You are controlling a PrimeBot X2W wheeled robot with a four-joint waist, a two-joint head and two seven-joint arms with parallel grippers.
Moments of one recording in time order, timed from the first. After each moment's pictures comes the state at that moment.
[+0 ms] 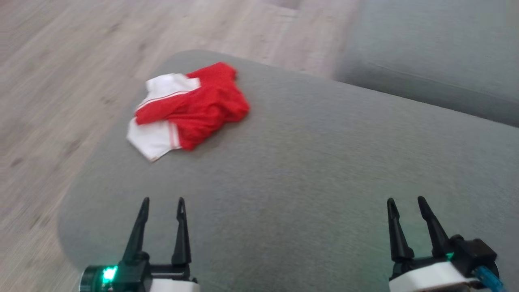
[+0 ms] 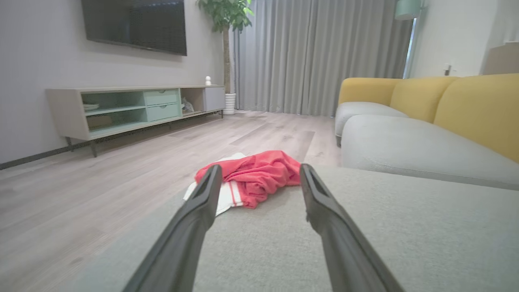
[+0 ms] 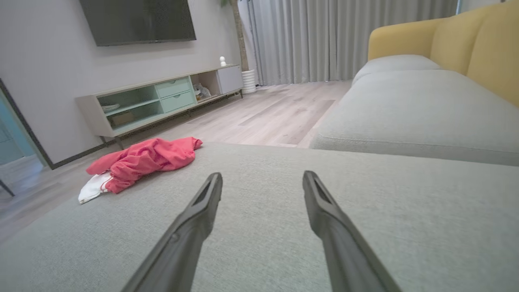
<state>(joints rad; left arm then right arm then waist) 0.10 0.05 -0.24 0.09 -0.10 0.12 -0.26 0.14 -0.04 0.07 0.17 0.20 0.12 -0.25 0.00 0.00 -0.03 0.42</state>
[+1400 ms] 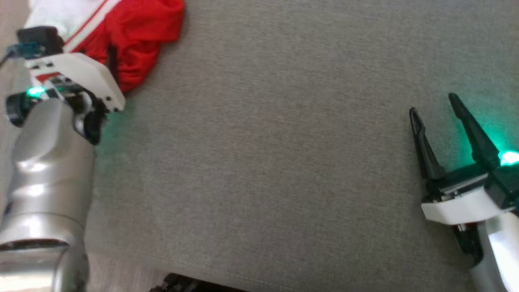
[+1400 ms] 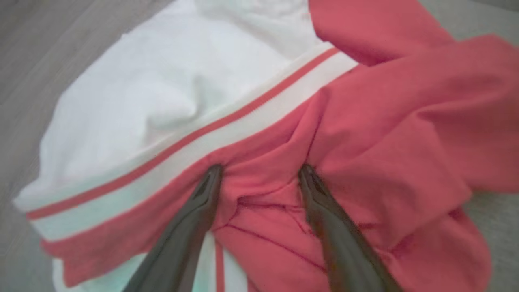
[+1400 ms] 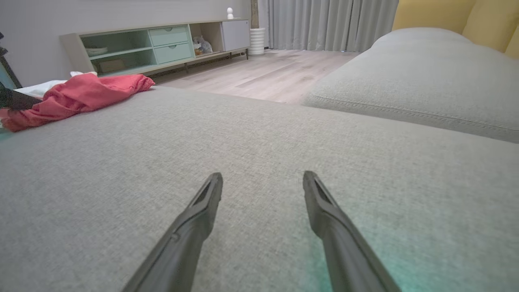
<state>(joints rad) -0.98 0.16 -0.02 1.06 -0.28 -0.12 0.24 -0.13 -0.29 0.13 0.04 0.08 0.12 -0.26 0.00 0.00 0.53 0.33</state>
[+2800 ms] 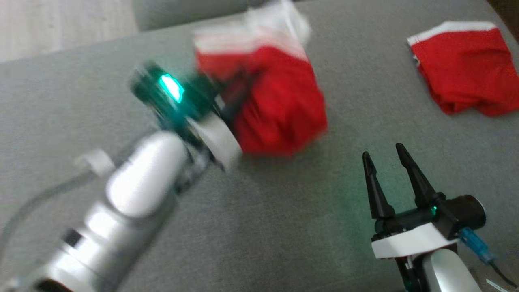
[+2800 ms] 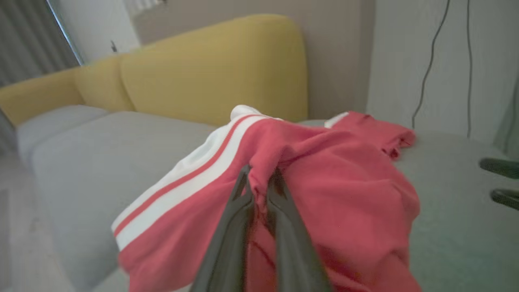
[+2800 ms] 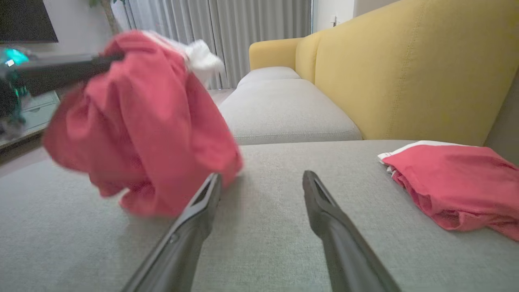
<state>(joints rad) -0.81 0.25 -0.80 0.40 -0.41 -0.11 0.01 -0.03 -0.07 0.18 0.11 0.12 0.12 -0.26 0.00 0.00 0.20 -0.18</state>
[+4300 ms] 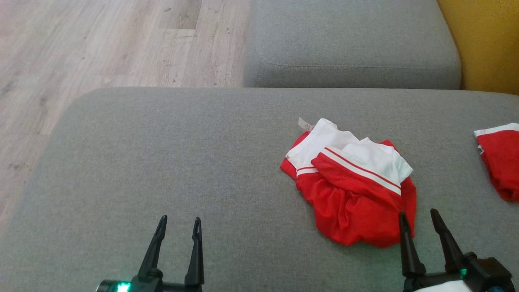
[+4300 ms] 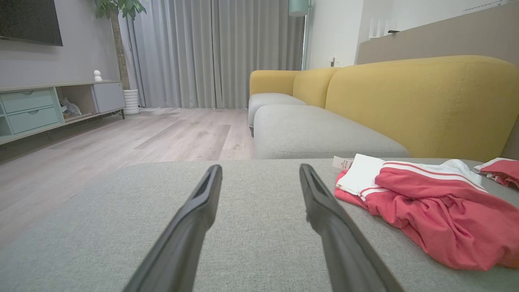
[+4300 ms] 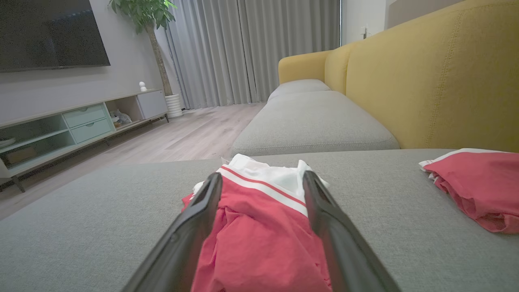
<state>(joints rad) 0.16 0.07 -0.30 0.08 -0.12 0.11 -0.25 0.24 -0.04 0.04 0.08 0.16 0.12 -0.26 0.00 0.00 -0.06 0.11</state>
